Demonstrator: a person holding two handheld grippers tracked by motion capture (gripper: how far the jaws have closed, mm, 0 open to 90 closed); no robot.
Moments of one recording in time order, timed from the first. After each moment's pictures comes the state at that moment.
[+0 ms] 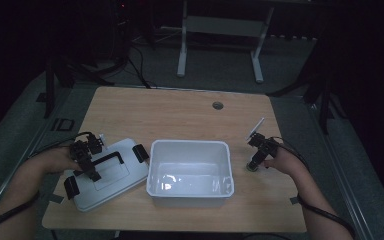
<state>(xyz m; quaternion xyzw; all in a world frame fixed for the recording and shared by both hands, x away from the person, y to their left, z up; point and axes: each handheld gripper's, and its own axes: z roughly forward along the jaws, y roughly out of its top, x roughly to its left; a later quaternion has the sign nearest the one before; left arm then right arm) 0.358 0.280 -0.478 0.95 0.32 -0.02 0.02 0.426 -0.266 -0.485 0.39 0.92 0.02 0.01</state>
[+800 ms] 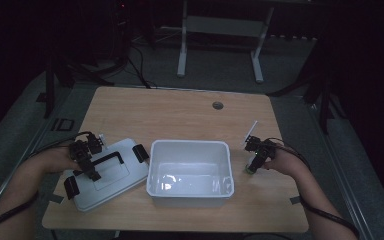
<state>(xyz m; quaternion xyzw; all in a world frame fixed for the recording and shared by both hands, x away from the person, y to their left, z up) 0.357 0.279 -0.475 0.95 0.32 -0.02 0.02 0.405 -0.248 -0.469 0.30 0.95 0.01 0.02</state>
